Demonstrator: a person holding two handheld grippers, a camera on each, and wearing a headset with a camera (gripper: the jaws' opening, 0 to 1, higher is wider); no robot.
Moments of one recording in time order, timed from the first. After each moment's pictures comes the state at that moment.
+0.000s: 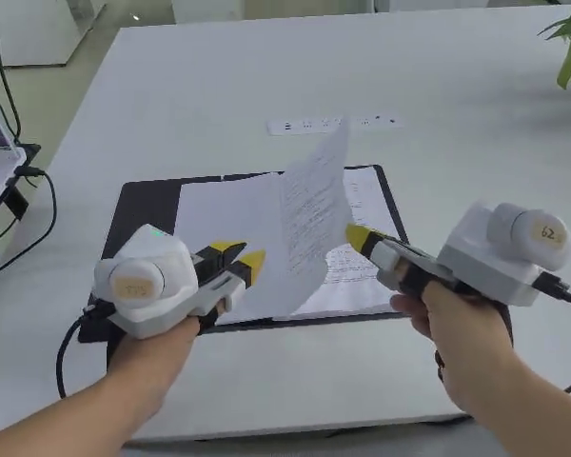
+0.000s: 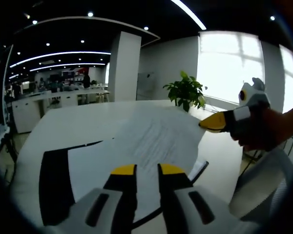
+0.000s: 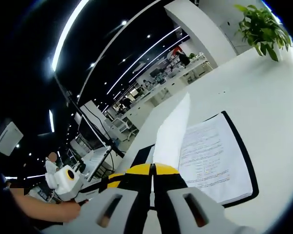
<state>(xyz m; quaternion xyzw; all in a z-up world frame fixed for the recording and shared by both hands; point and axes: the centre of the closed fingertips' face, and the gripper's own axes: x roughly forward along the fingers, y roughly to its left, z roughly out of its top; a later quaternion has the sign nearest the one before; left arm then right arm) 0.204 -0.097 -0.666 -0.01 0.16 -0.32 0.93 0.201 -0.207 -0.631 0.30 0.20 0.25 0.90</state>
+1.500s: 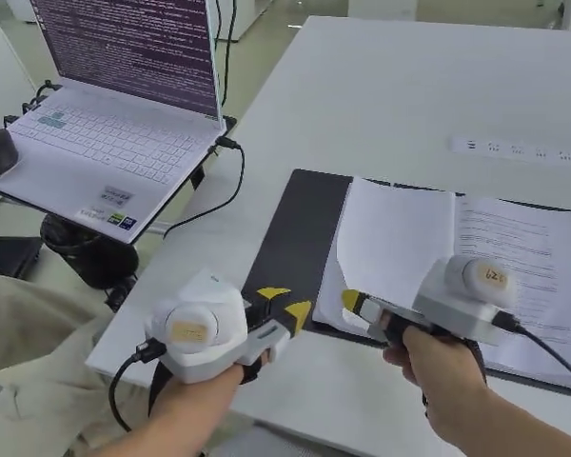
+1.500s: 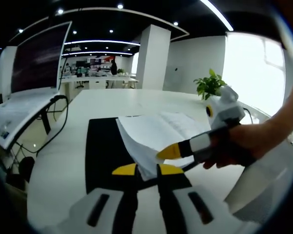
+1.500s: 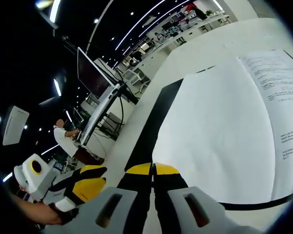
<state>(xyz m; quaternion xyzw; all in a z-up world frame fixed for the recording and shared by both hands) 0.159 0.033 -0.700 -0.04 0.21 -0.21 0.95 0.205 -0.004 -0.756 0.25 0.38 0.34 0.82</state>
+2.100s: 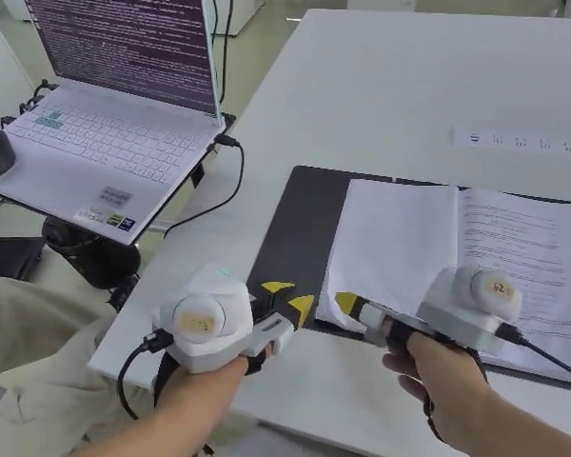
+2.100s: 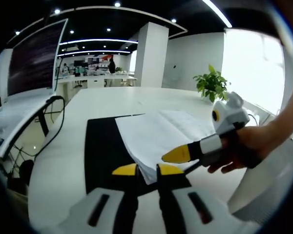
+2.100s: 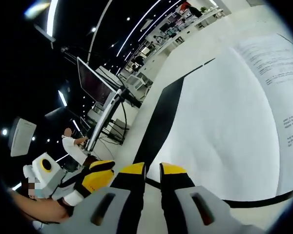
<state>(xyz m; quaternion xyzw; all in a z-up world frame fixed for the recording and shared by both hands) 0.178 0.029 -0.707 -0.02 0.22 -0.22 0.95 0.202 -0.022 -0.752 0.30 0.37 0.35 0.81</state>
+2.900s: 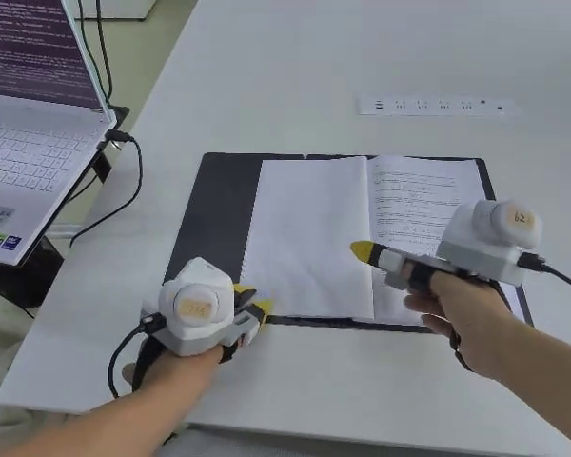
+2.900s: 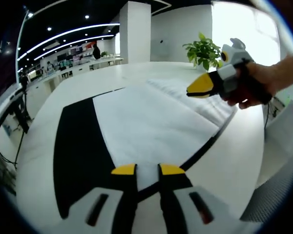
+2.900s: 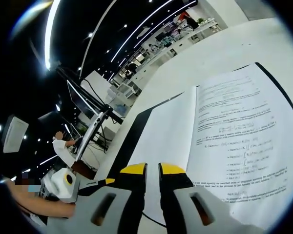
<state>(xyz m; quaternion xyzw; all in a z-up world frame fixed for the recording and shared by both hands) 0.199 -0.011 -0.788 0.07 0.29 -0.26 0.92 0.248 -0.131 -0.736 0.27 0.35 0.31 0.84</state>
